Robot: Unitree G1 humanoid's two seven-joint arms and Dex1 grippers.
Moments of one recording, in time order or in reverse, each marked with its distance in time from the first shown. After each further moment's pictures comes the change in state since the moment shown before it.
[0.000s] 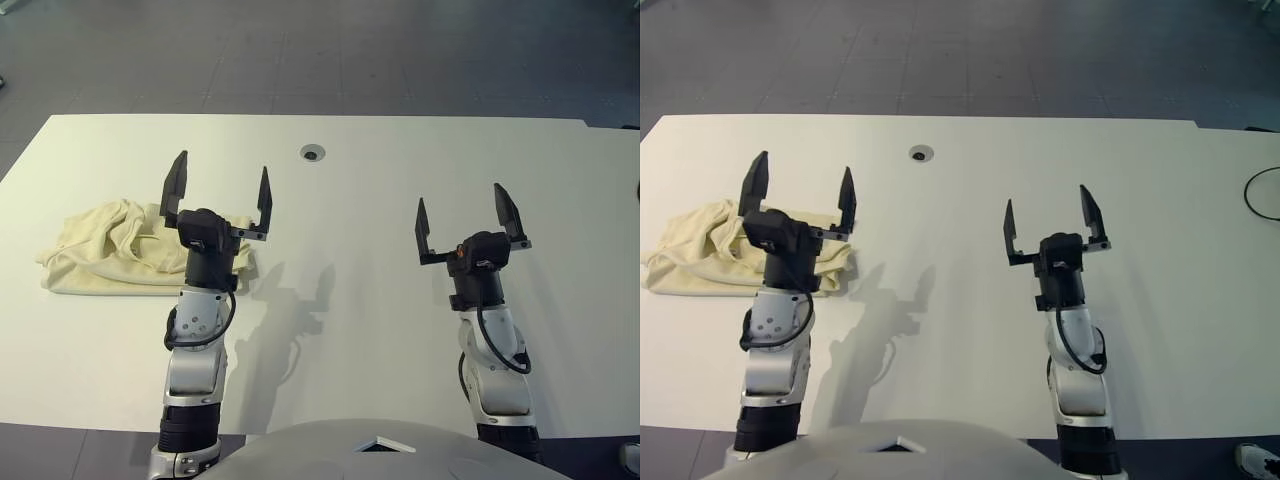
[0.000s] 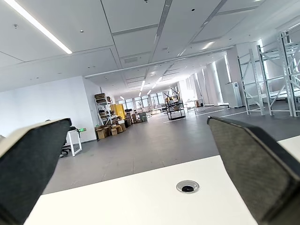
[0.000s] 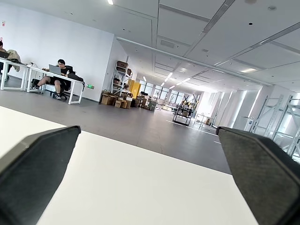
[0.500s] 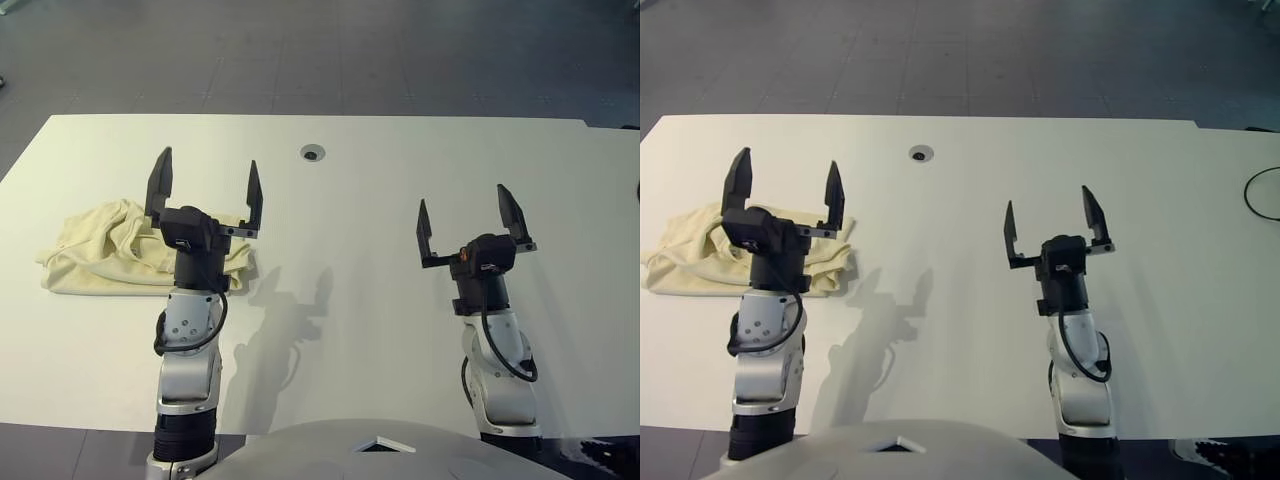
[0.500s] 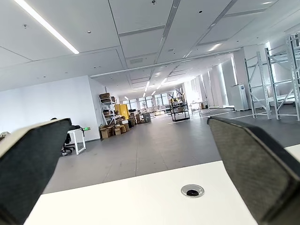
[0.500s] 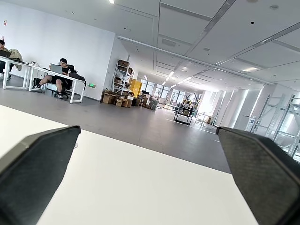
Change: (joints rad) left arm 0.024 -0.002 0.009 -0.069 -0.018 0.050 0.003; right arm 0.030 -0.001 0.009 -0.062 0.001 0.044 0.011
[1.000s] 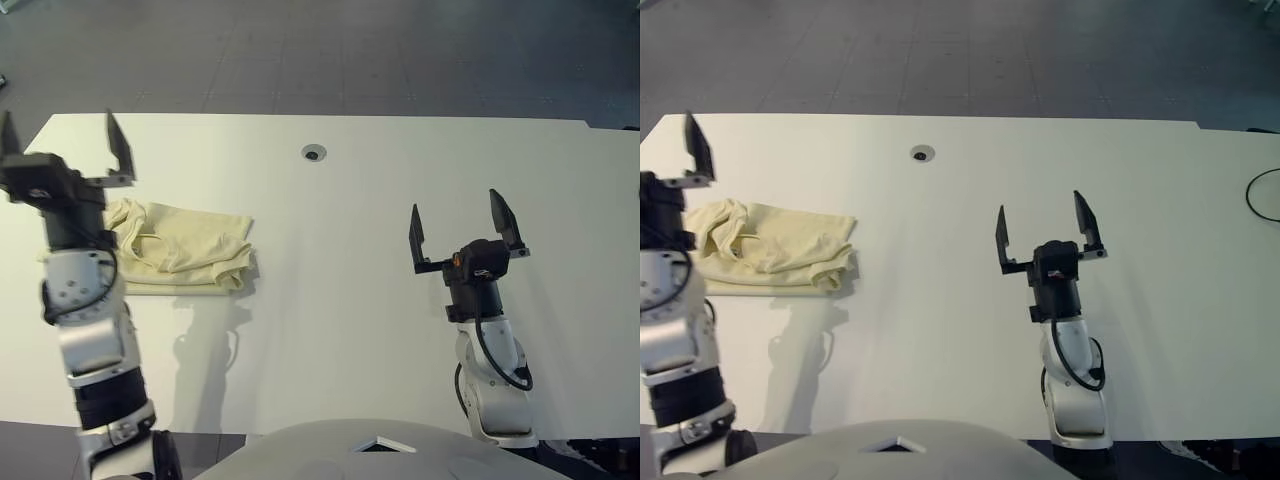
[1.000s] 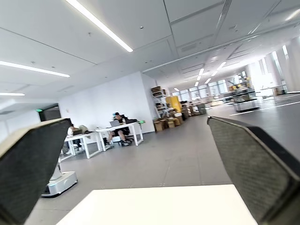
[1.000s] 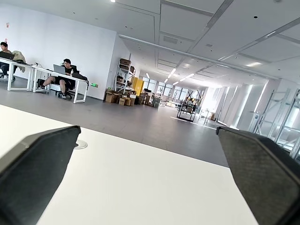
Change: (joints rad) left arm -0.235 0.354 0.441 0.193 -0.166 0.211 -0.029; right arm 0.074 0.042 0.068 -0.116 -0.028 0.074 -0.012
